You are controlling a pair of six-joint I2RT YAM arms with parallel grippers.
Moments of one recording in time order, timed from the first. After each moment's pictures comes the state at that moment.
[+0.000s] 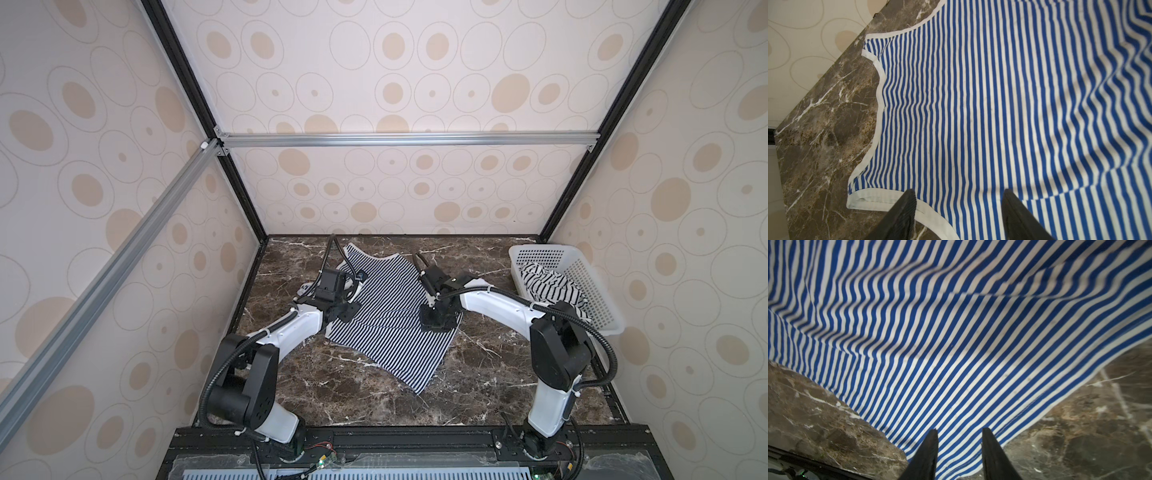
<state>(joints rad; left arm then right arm) -0.30 1.57 0.93 -0.20 -0.04 0.46 0.67 1.84 1.36 -0.91 -0.14 0.65</state>
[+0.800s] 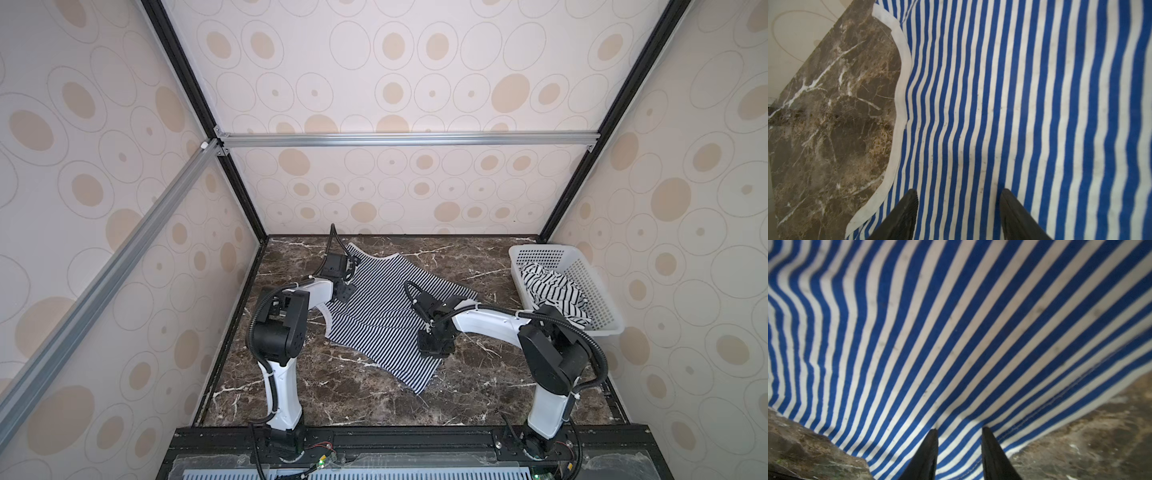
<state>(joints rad) -0.20 1.99 1.23 -0.15 -0.16 0.45 0.74 1.85 1.18 -0.81 -0.15 0.75</state>
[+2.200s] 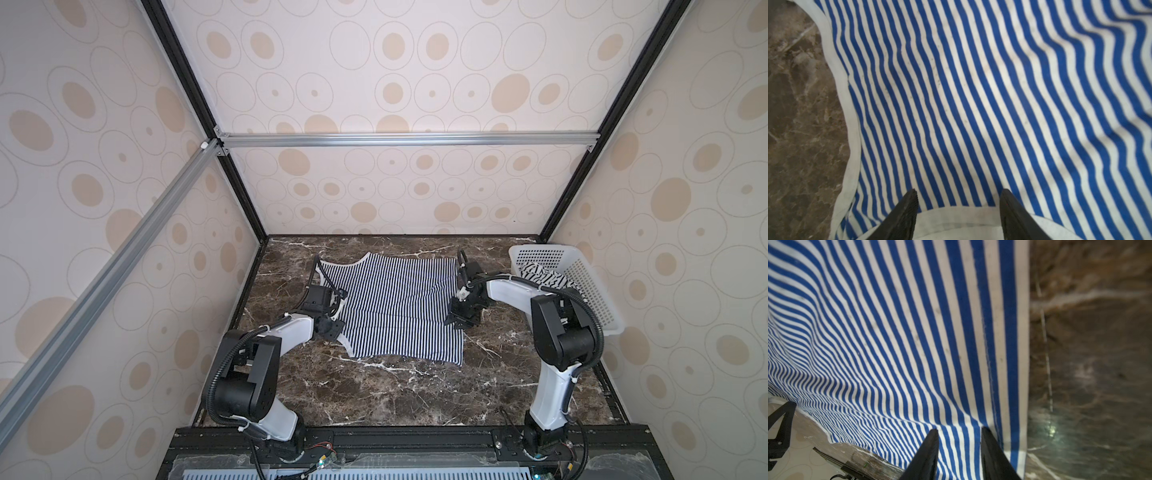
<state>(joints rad) -0.18 1.55 0.73 -0.24 -0.06 0.37 0.31 1.92 1.24 -0.77 -0.35 0.59</state>
